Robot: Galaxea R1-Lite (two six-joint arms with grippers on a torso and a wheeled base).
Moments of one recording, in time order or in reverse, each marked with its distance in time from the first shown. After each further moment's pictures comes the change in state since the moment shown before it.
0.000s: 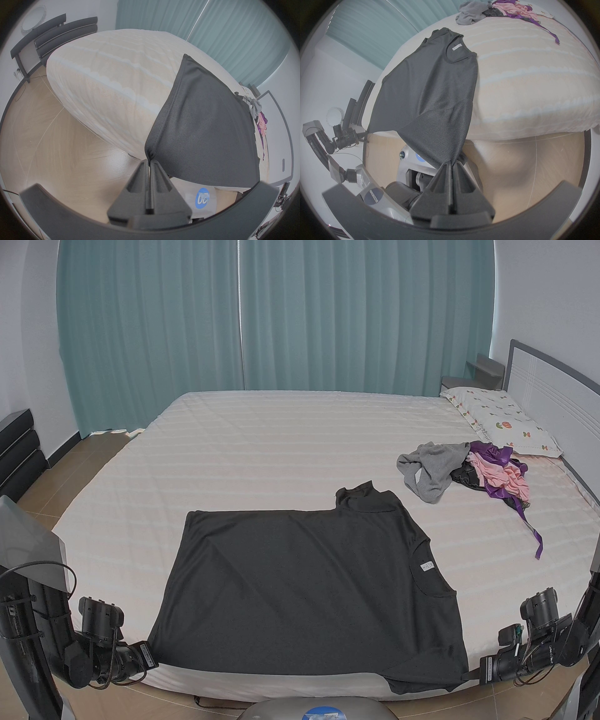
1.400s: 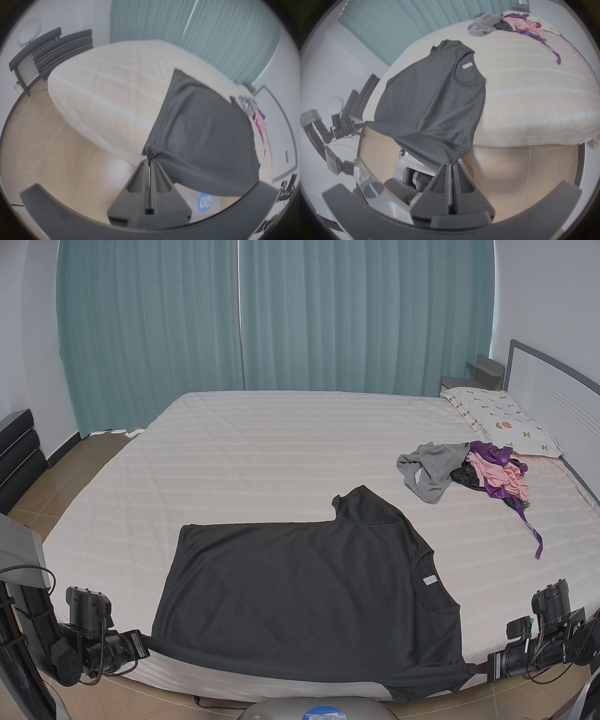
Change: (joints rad) left arm 0.015 -0.140 -0.003 0.045 0.038 0.084; right arm 0.049 -0.227 -0.034 0.188 -0.055 -0.035
